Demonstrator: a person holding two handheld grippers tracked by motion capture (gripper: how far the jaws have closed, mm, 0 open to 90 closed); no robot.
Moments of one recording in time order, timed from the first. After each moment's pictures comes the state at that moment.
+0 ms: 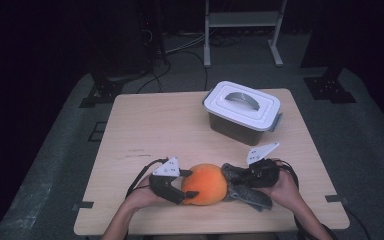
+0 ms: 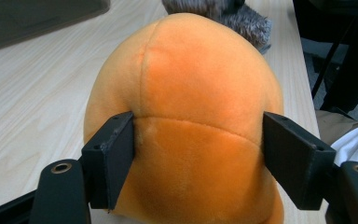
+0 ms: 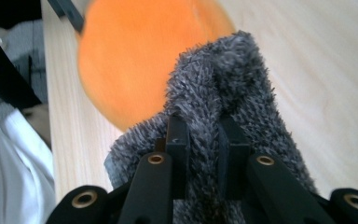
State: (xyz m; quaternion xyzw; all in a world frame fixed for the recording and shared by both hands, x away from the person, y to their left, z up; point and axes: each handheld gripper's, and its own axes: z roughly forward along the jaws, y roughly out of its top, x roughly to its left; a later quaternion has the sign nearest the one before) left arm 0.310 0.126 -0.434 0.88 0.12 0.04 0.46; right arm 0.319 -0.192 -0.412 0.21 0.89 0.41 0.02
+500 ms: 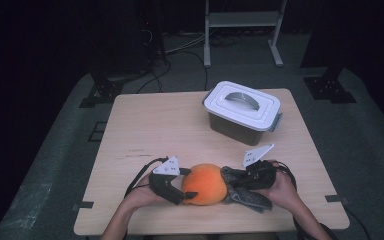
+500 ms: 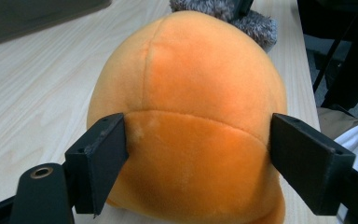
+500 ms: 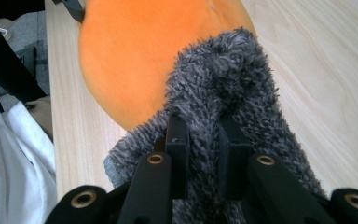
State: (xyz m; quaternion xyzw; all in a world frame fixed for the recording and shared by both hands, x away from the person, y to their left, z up) left arm 0.312 0.129 -0.431 0.88 0.13 0.03 0.45; right arm 0.321 -0.186 -0.422 0.20 0.90 0.38 0.01
